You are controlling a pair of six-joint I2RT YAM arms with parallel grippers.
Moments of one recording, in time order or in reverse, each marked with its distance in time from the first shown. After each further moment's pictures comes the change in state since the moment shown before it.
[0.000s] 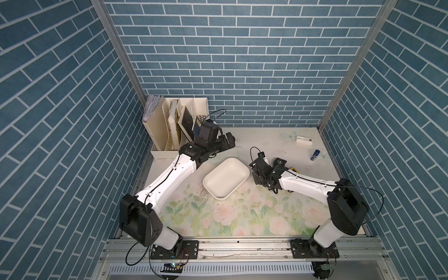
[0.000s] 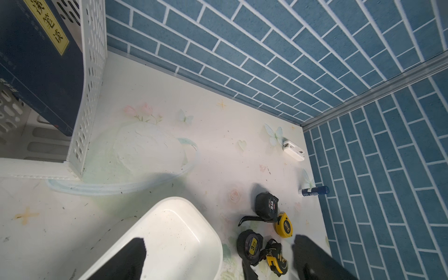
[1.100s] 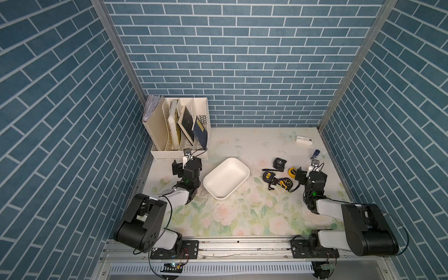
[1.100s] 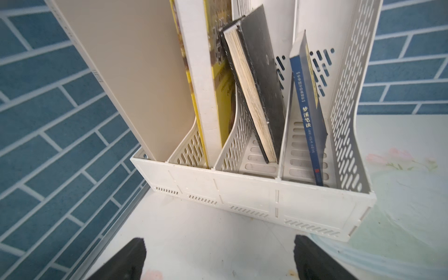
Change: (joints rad) left arm 0.202 -0.072 -0.945 1.159 -0.729 0.669; right arm -0.730 -0.221 -0.820 1.337 -0.266 -0.375
